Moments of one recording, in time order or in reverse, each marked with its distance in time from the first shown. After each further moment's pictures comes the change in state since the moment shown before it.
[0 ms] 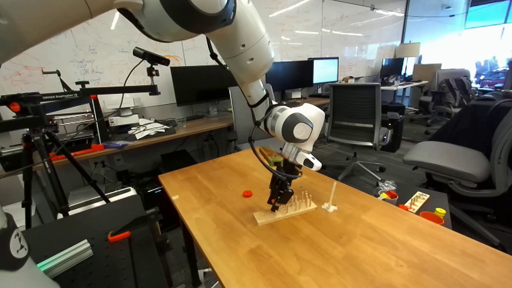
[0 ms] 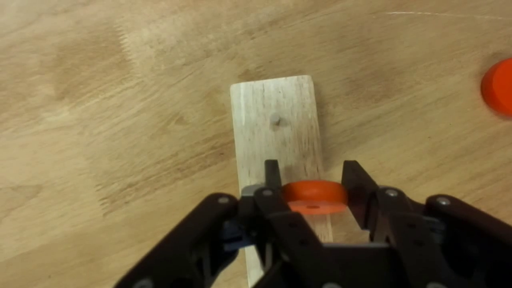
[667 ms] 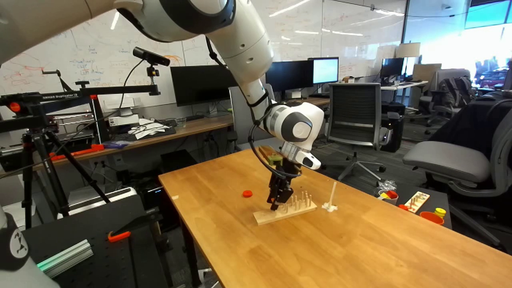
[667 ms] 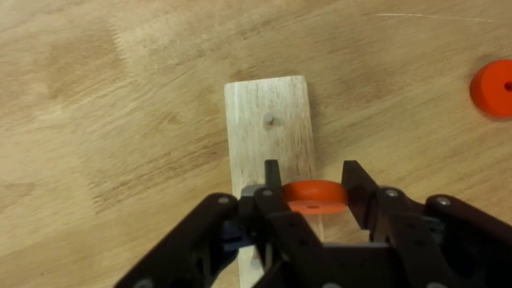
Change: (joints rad) arm 0.002 0.000 0.004 0.005 0.000 0.000 -0.001
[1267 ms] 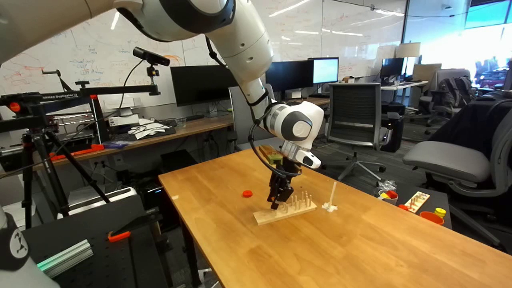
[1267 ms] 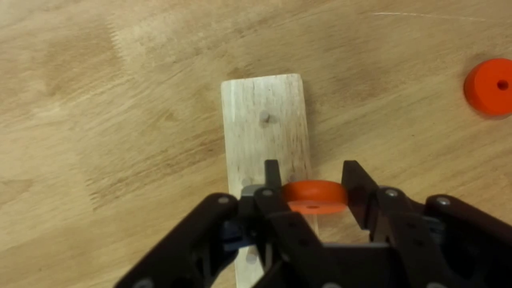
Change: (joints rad) arm 0.001 -0.002 0.002 0.003 0.000 0.001 -0.001
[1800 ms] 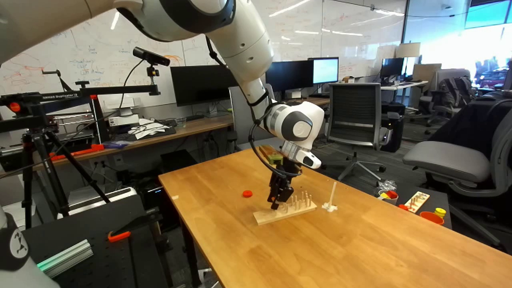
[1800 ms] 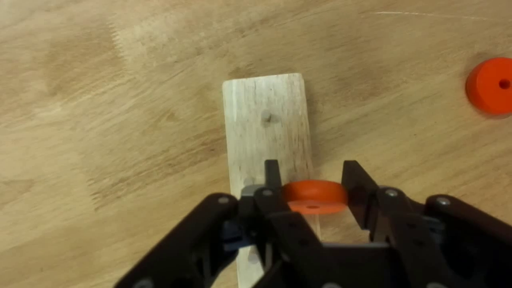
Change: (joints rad) arm -0.002 0.000 0.000 -0.001 0.000 0.000 0.000
